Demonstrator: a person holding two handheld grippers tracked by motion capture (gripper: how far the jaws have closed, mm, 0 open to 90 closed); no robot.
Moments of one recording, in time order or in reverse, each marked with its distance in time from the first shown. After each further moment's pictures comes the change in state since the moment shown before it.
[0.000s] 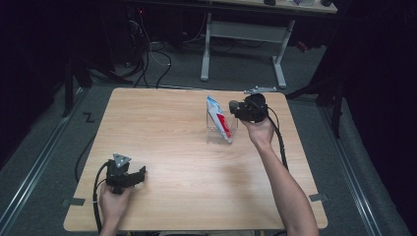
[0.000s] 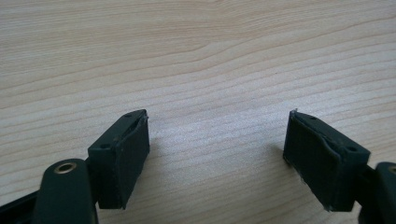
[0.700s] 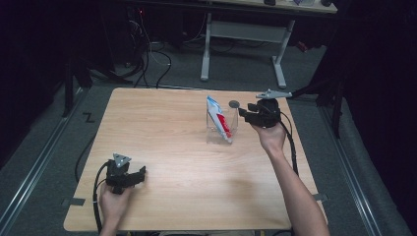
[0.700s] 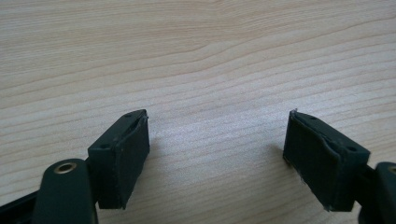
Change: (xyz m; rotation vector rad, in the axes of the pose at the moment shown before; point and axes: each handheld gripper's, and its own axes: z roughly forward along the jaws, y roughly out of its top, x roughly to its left) left arm 0.000 0.000 0.000 -0.001 0.001 0.000; right arm -0.003 -0.011 -0.043 -0.060 -0.003 -0.023
